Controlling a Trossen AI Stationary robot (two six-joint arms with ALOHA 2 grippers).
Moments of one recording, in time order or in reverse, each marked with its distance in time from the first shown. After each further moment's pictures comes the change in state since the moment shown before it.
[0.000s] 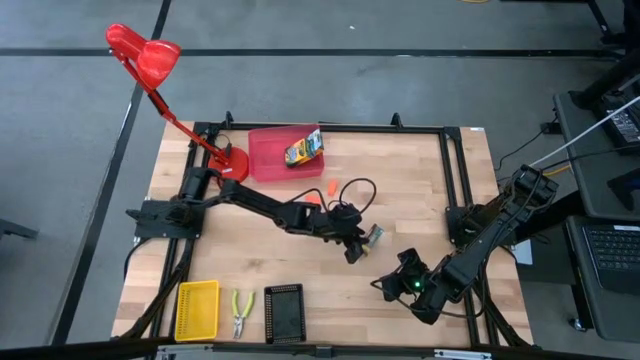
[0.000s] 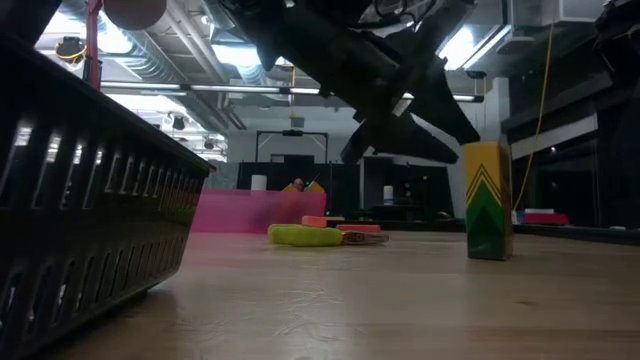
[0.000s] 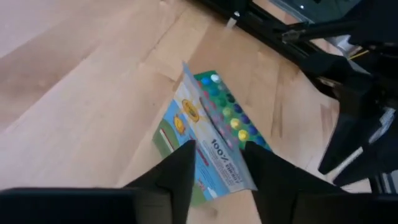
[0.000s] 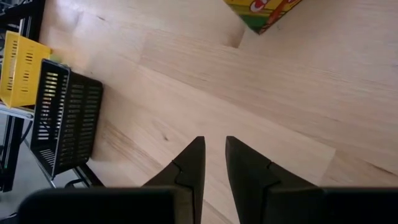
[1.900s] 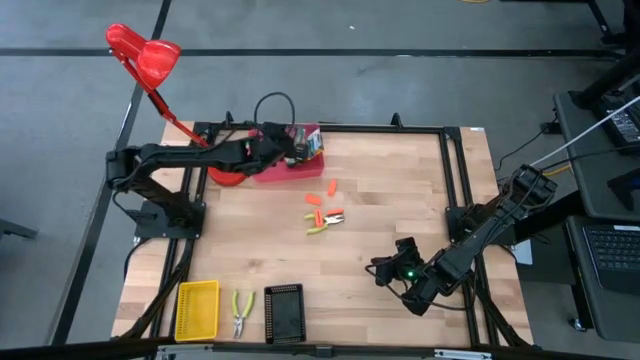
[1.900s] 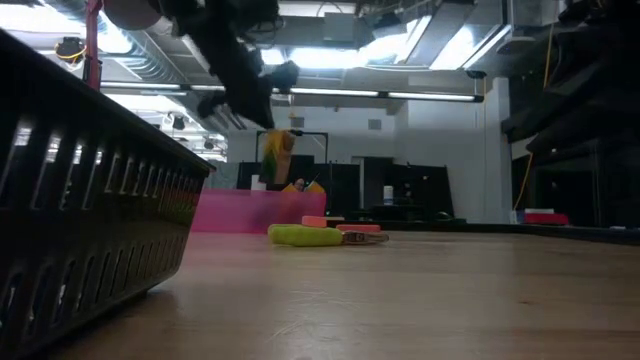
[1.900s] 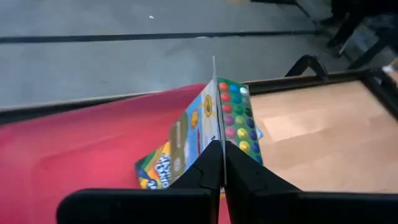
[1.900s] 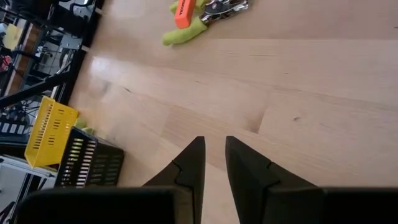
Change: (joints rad) left arm 0.435 -0.620 -0.384 -0.384 -0.481 -0.199; right arm -0.080 0.000 -0.001 0.001 0.201 -0.045
